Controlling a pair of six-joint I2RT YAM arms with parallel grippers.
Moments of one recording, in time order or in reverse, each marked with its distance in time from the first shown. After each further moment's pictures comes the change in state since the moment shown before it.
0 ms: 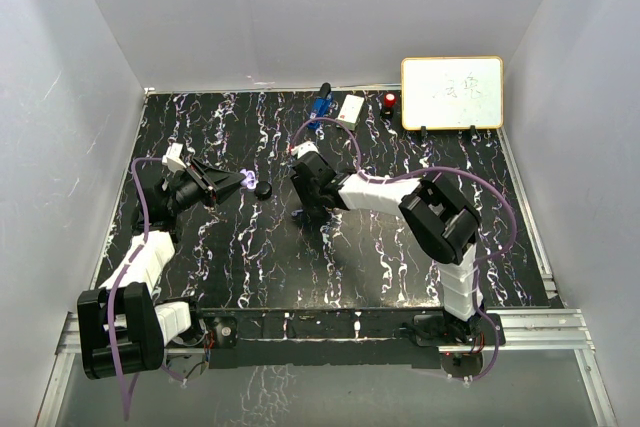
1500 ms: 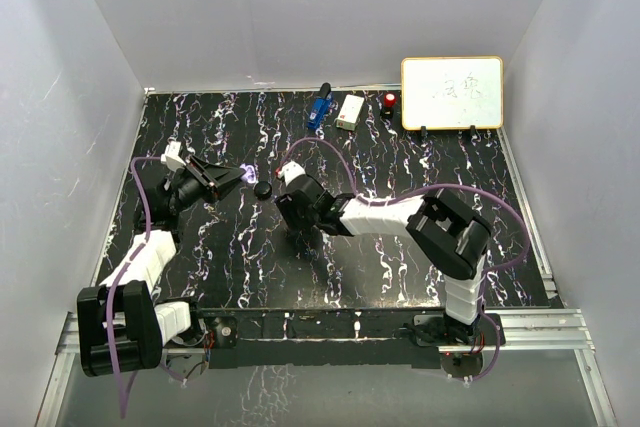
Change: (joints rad) left arm -0.027 0.012 0.000 0.053 -0.074 -0.039; right arm 0.135 -0.110 -0.178 0.202 -0.106 0.027
